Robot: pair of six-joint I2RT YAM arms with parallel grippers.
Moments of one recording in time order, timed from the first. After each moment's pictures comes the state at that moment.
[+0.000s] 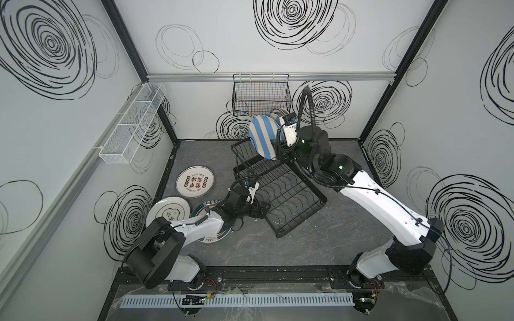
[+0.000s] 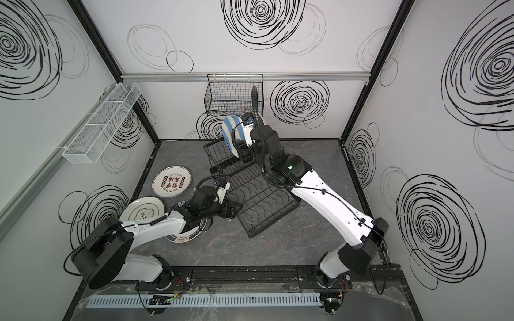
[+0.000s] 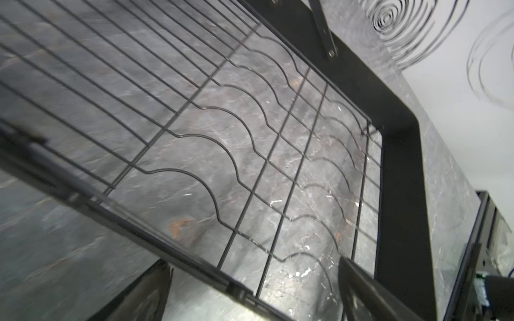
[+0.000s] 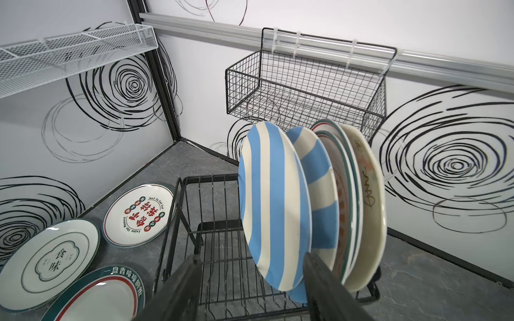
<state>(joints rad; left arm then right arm) -0.64 1.42 0.59 0.17 0.21 -0.40 0.78 1.46 1.67 -0.50 0.30 0.08</state>
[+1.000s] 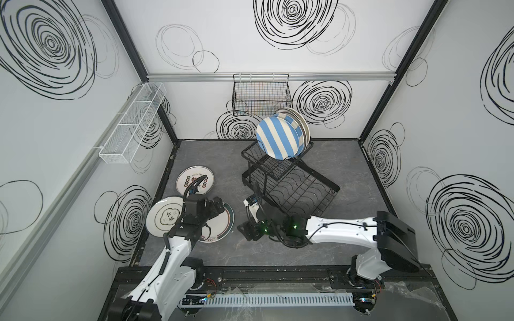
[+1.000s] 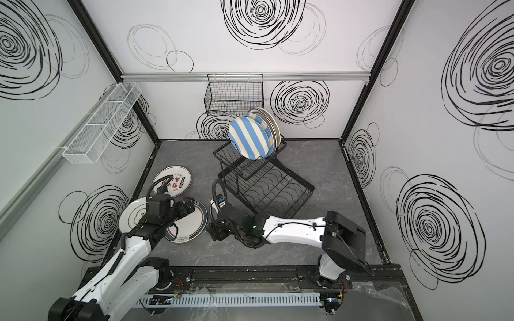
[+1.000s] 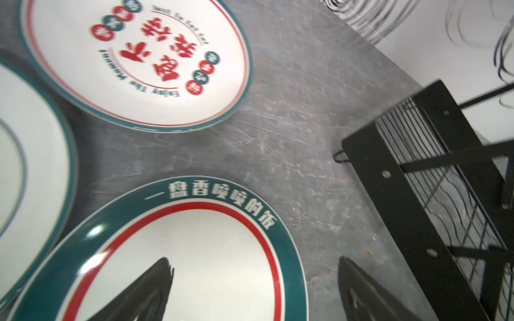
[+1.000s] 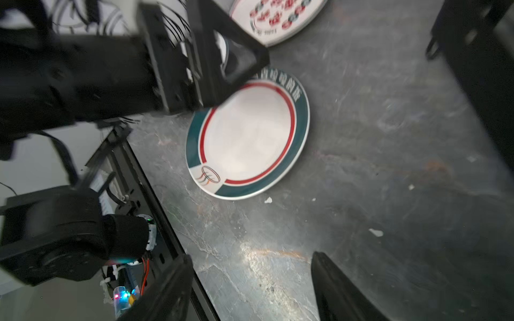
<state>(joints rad) -0.03 0.81 0.38 -0.26 0.01 -0.58 1.19 1.64 0.98 -0.01 0.03 0.65</state>
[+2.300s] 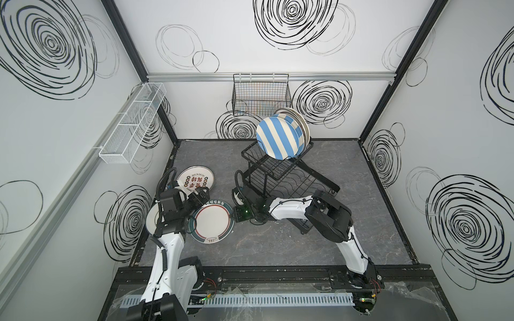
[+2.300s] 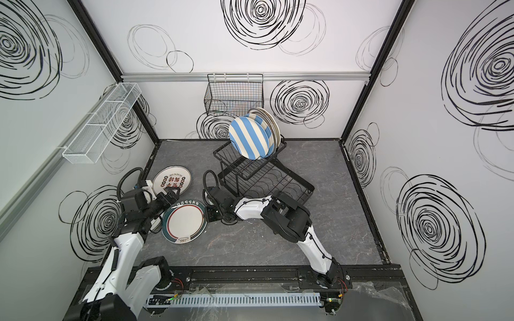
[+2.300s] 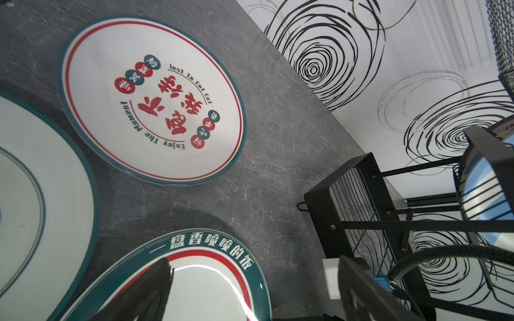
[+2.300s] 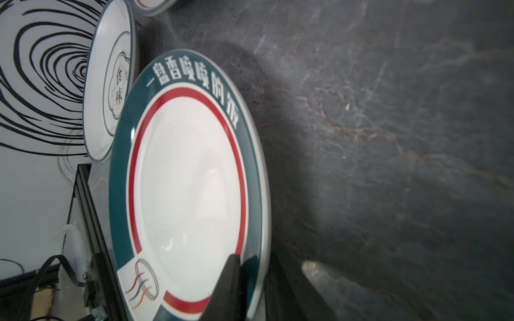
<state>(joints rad) 0.30 0.85 0.48 -0.24 0.39 -0.56 1.01 2.17 1.37 0.04 -0.27 0.75</state>
